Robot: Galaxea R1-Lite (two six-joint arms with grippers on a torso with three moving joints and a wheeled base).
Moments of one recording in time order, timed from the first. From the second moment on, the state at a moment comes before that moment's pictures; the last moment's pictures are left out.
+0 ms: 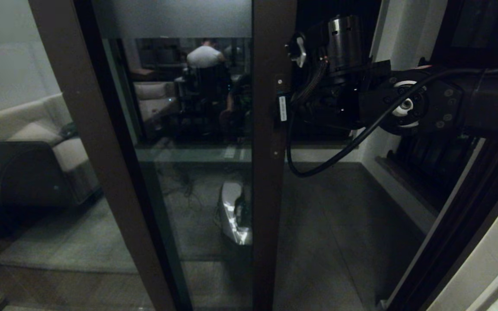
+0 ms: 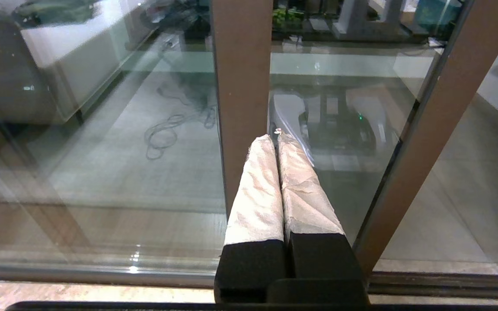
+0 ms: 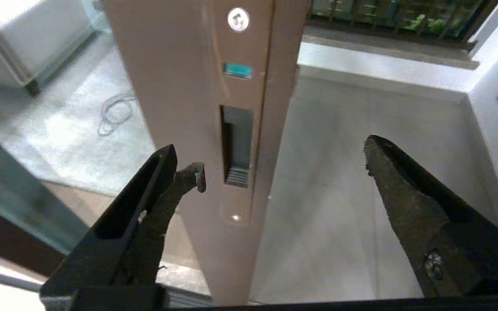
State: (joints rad) left arm 0.00 0.00 0.00 0.01 0.00 0.00; right arm 0.62 2.05 -1.95 0.14 -0.39 0.06
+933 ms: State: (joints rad) left arm 0.00 0.00 0.00 0.01 0.00 0.00; right arm 0.56 2.11 -1.96 0.12 -0.38 -0.02
